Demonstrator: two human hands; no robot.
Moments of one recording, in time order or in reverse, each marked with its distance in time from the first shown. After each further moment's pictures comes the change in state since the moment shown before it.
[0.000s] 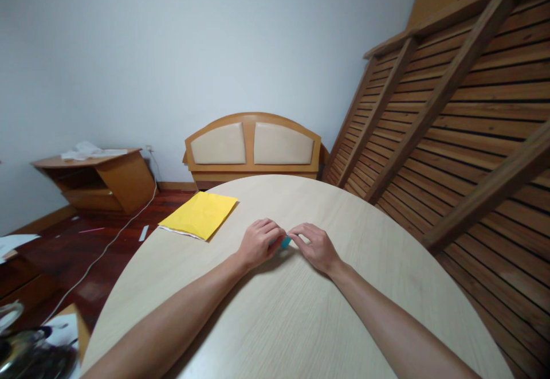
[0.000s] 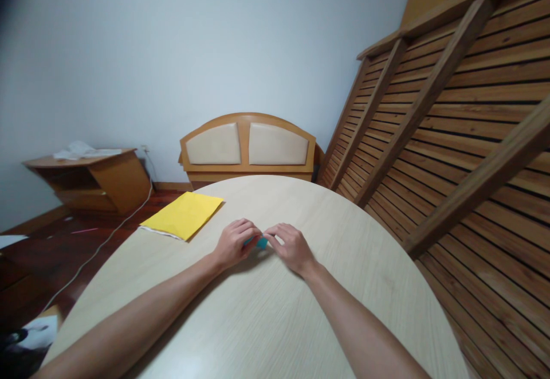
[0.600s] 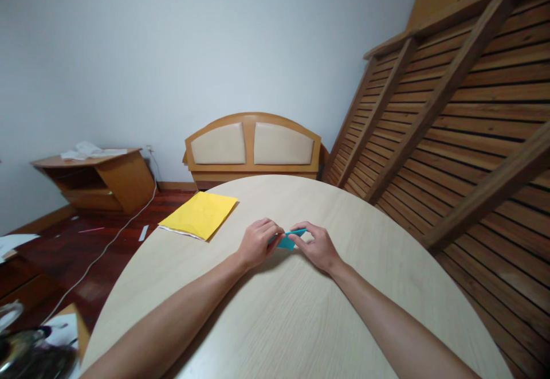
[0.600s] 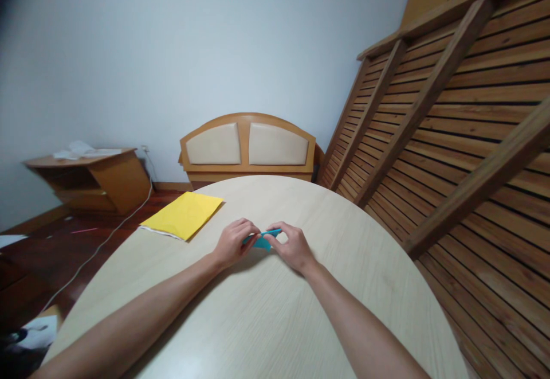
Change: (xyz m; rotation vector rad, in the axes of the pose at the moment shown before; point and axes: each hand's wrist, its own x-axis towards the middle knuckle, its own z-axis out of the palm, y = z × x) left_hand -0.001 -0.004 0.004 -0.067 0.061 -0.008; right_hand -0.001 0.003 0.001 0.120 0.077 0.225
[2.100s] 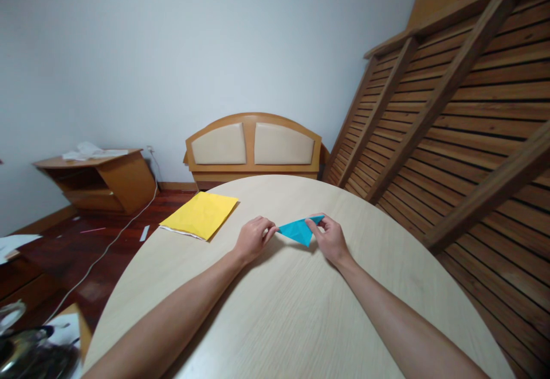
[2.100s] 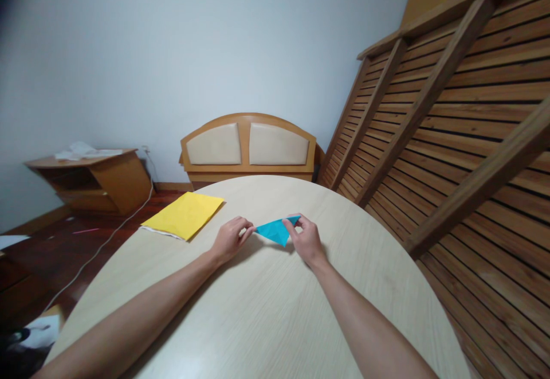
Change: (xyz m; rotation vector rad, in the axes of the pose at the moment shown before) left_hand -0.011 -0.020 0.000 0.048 -0.037 -0.233; right_hand 0.006 0.022 -0.009 0.166 0.227 0.224
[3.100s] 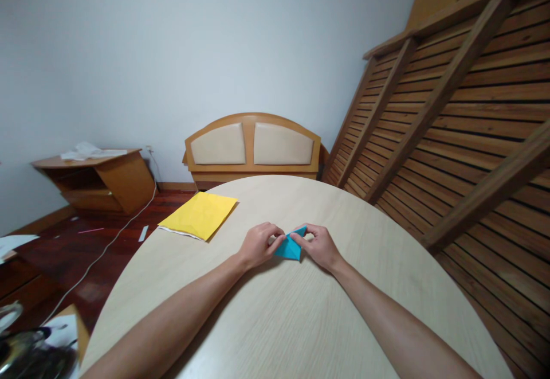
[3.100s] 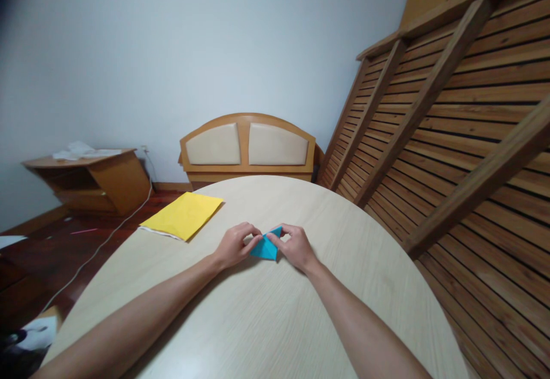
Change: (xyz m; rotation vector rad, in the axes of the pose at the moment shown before) left_hand 0.002 0.025 -0.001 -0.164 -0.133 -0.019; right_hand -0.011 -0.016 0.009 -0.121 -0.276 -0.060
